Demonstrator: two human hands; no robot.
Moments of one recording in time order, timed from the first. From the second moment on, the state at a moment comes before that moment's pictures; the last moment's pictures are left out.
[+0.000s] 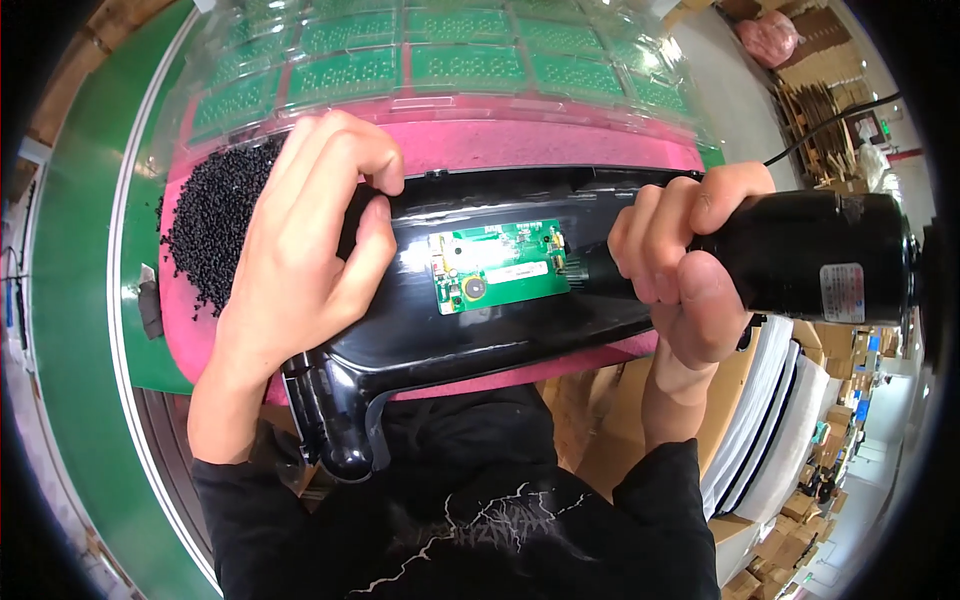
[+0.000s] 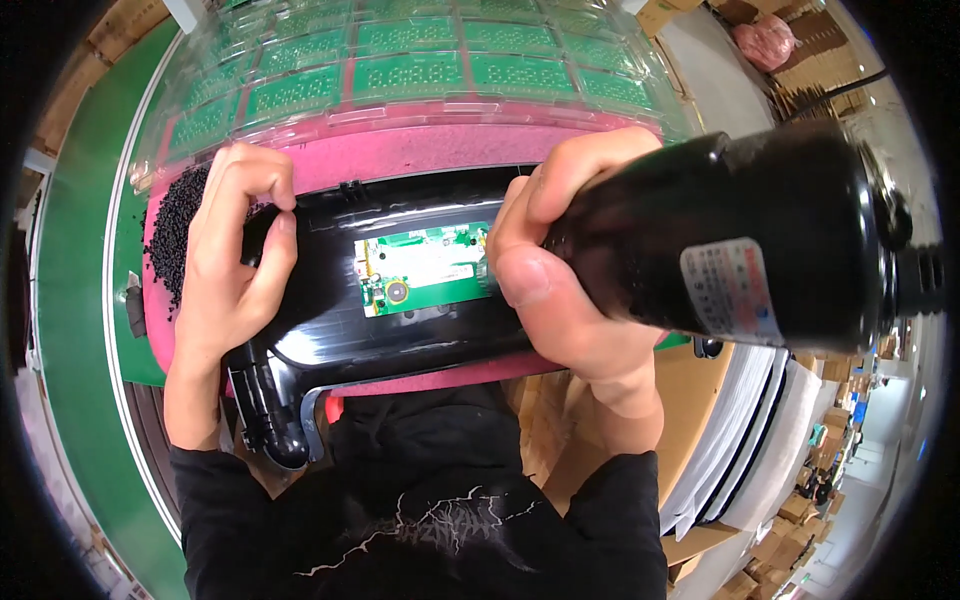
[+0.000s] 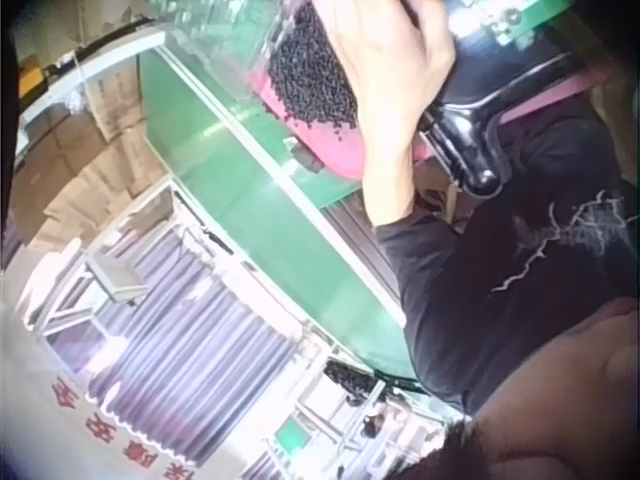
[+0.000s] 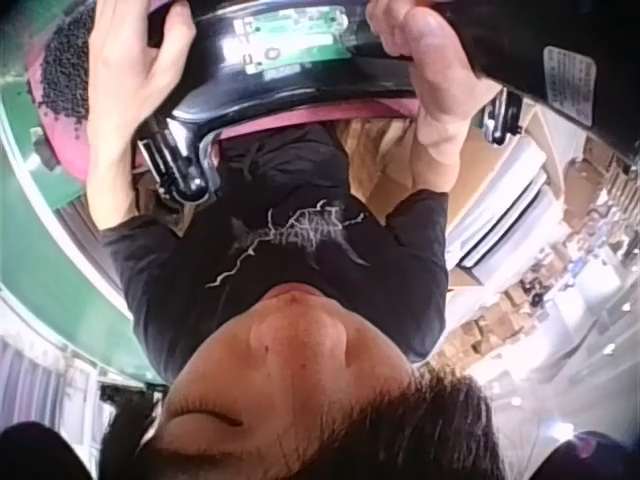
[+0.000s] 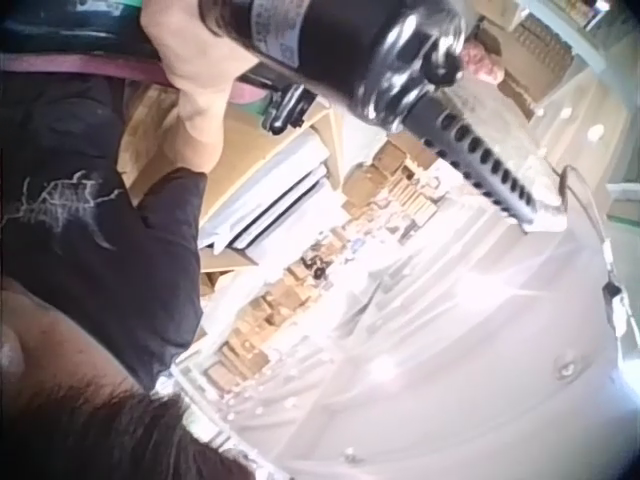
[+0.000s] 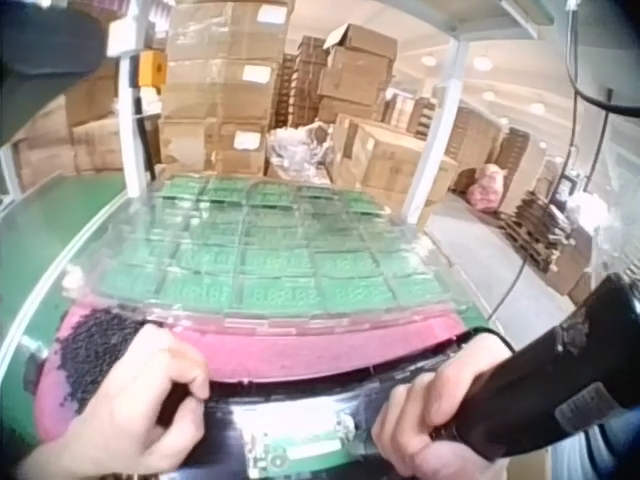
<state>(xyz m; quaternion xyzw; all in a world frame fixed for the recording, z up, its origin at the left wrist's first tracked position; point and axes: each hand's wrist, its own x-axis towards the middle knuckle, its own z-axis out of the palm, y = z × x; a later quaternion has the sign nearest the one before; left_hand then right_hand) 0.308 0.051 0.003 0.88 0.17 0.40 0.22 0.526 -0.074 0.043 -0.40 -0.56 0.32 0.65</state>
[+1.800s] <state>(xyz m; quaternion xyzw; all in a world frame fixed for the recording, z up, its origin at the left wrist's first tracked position) 0.053 0.003 0.017 0.48 0.39 0.69 0.38 0.789 -0.479 -0.112 -0.95 -0.15 -0.27 -0.04</state>
